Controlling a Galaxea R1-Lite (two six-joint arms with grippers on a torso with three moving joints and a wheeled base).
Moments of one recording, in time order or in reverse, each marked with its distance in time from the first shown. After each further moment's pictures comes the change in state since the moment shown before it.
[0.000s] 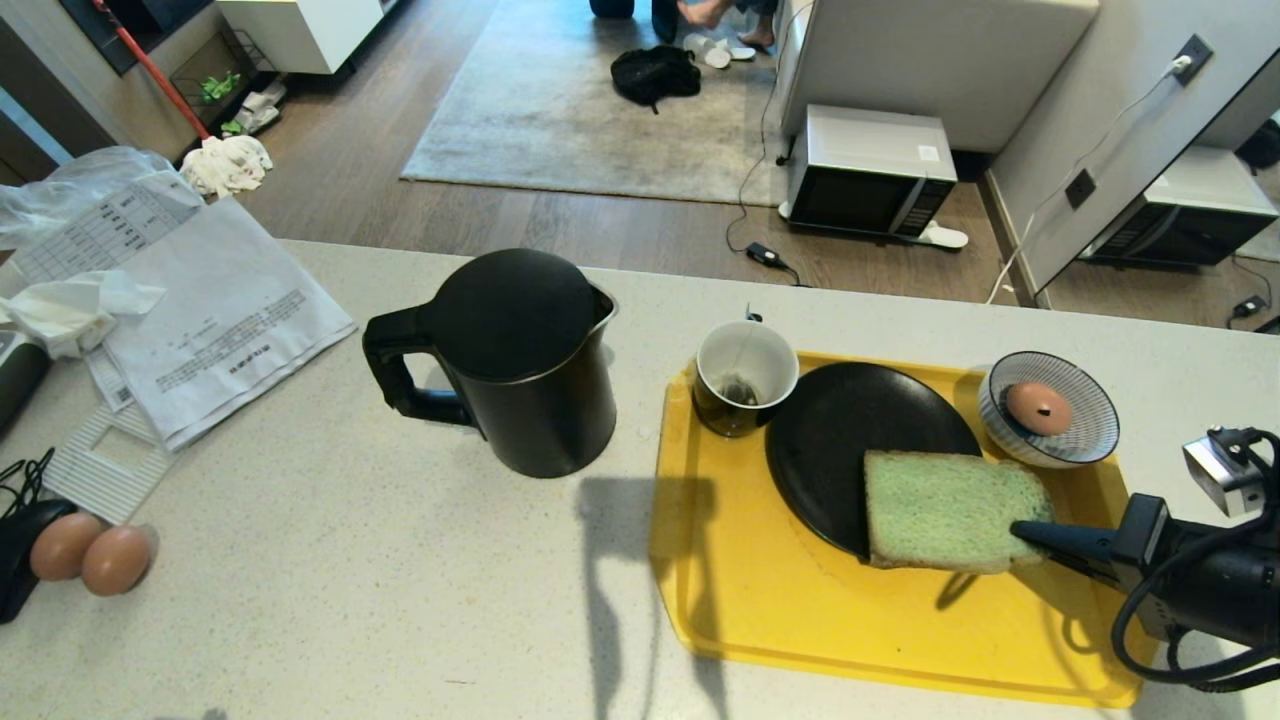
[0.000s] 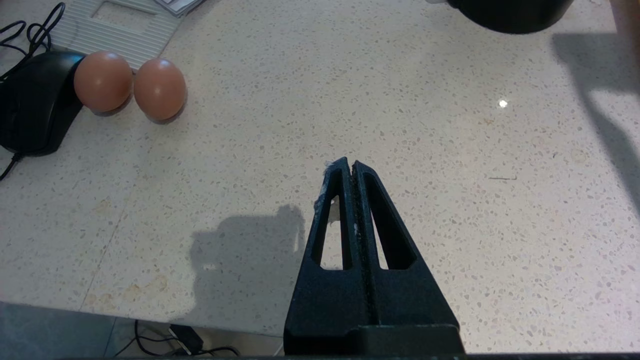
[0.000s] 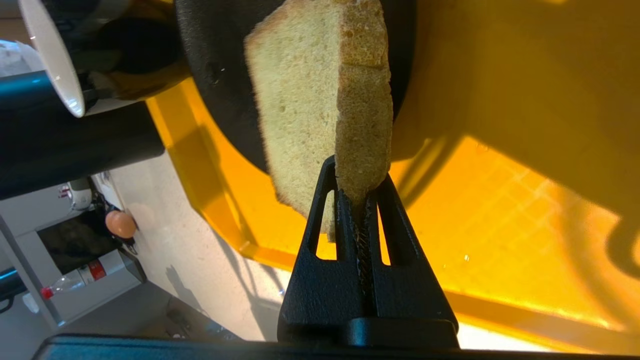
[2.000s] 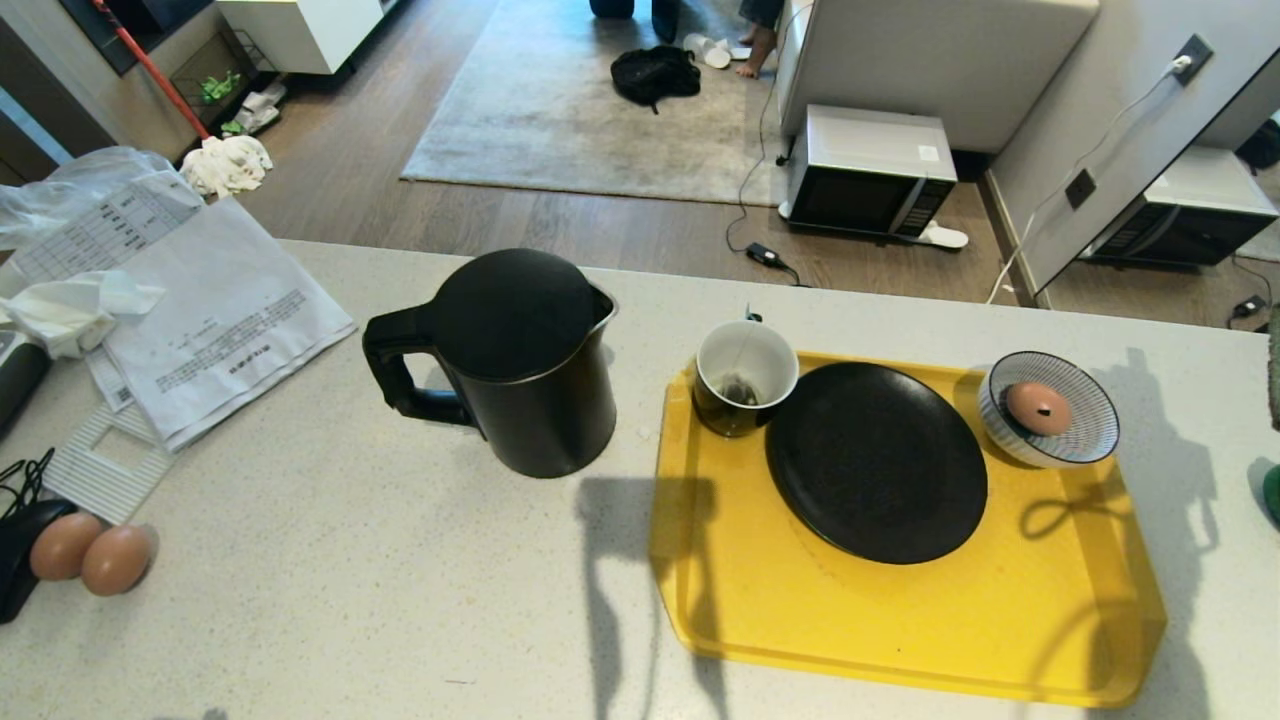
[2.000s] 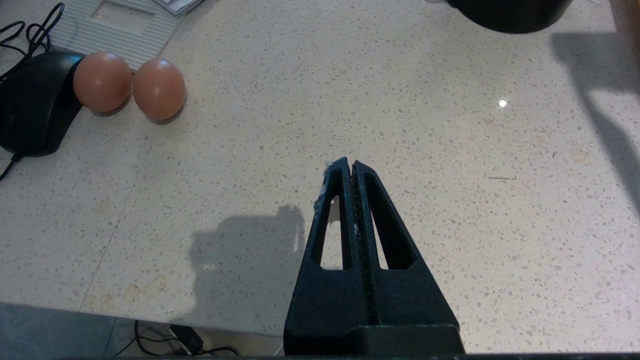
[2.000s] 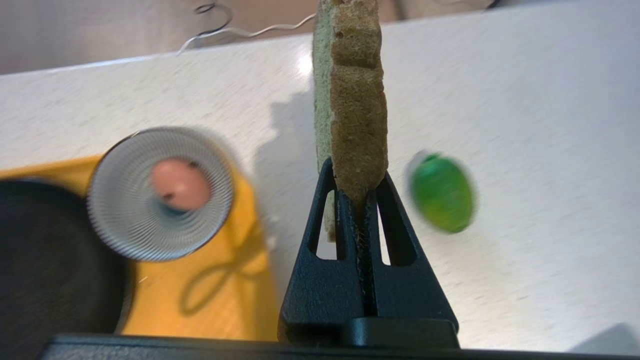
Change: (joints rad) left arm 0.000 0.000 0.000 0.000 0.000 0.000; right arm -0.369 -0.297 -0.457 0.407 -0.536 -0.646
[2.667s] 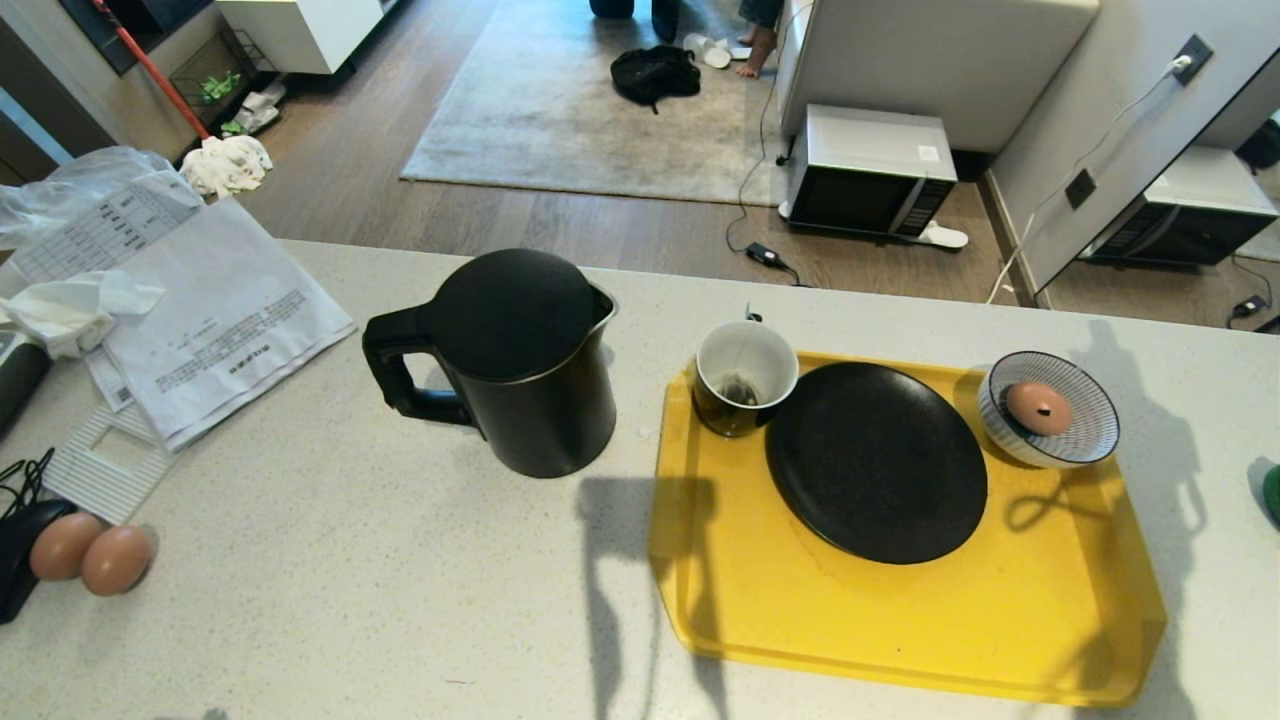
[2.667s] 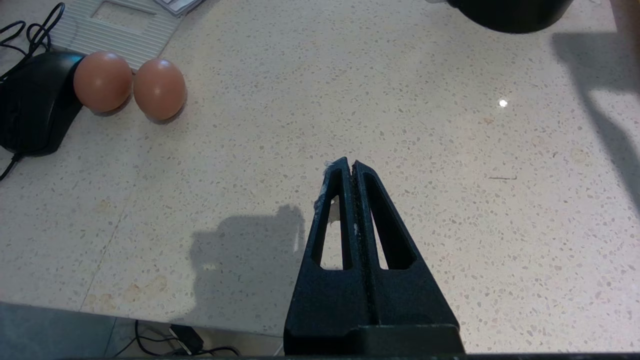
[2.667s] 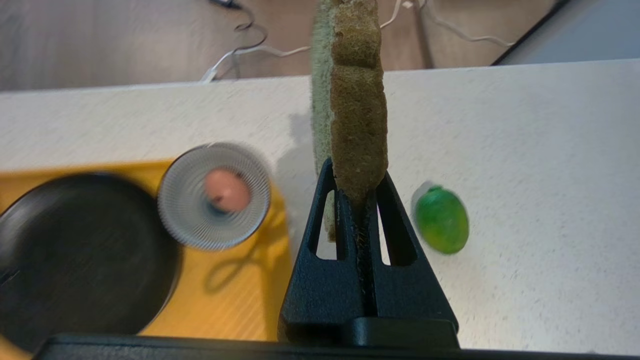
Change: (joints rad) left arm 0.000 0.000 0.000 0.000 0.000 0.000; right arm -0.028 -0.085 -0.260 0.315 0.150 -0.047
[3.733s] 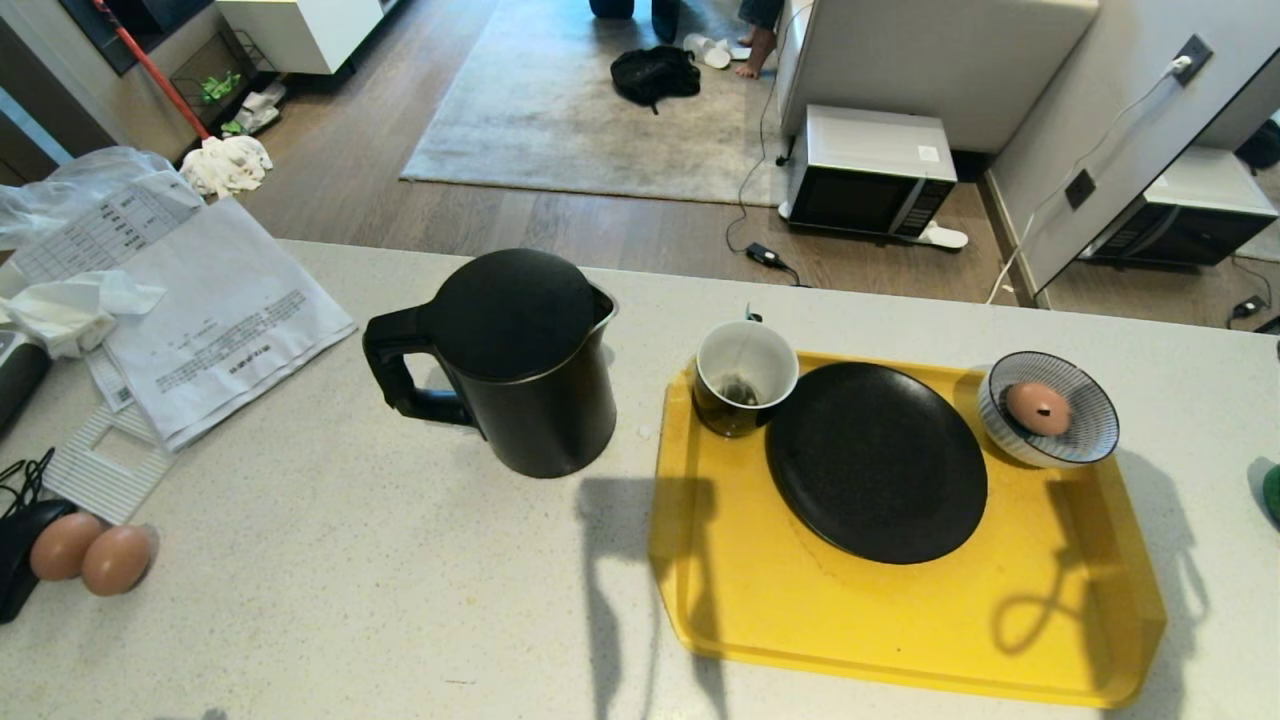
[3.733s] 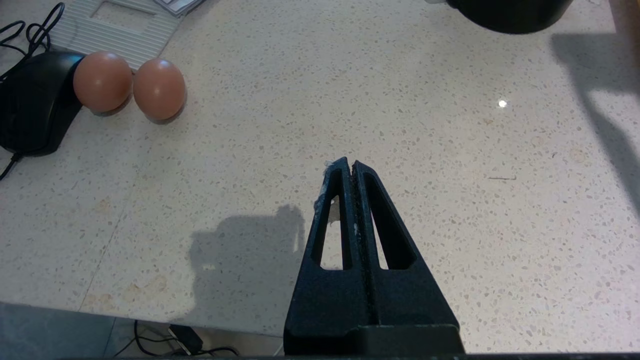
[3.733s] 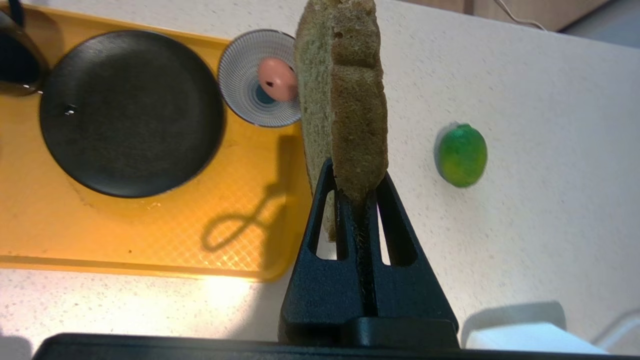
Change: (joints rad) left arm 0.000 0.000 0.000 -0.001 -0.001 0.000; right arm 0.030 -0.204 -0.040 0.364 0.077 -0.187
